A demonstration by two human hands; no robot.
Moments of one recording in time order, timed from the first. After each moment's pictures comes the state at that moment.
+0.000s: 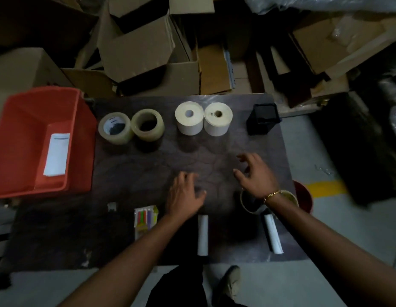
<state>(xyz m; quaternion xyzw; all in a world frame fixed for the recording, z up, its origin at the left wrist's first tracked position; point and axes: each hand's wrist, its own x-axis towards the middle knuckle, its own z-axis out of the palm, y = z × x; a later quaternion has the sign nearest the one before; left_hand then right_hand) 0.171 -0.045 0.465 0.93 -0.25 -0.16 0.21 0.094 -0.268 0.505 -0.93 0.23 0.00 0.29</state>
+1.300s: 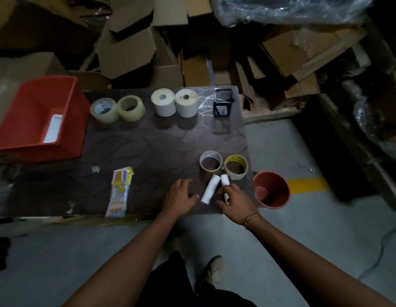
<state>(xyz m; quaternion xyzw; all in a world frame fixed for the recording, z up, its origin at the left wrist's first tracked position) -0.007 -0.063 0.470 0.92 -0.20 -0.24 0.23 -0.125 -0.238 0.494 -0.91 0.21 0.12 0.32</state>
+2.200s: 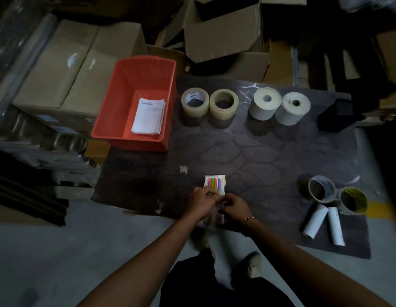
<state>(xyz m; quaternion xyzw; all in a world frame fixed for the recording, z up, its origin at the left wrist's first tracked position) 0.145 0.135 0.461 0.86 0.02 -0.35 0.38 0.084 0.009 0.453 -0.78 0.29 0.24 0.50</state>
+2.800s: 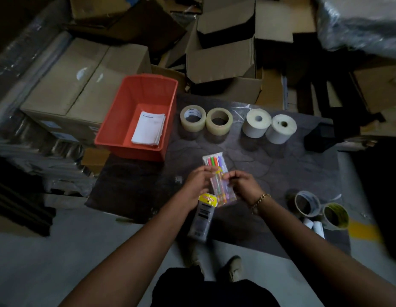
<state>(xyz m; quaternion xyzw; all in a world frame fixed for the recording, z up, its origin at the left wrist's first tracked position) 0.191 0.109 0.550 0.62 0.14 -0.40 0.66 0.140 -0.033 0.556 -0.65 0.30 0.12 0.68</state>
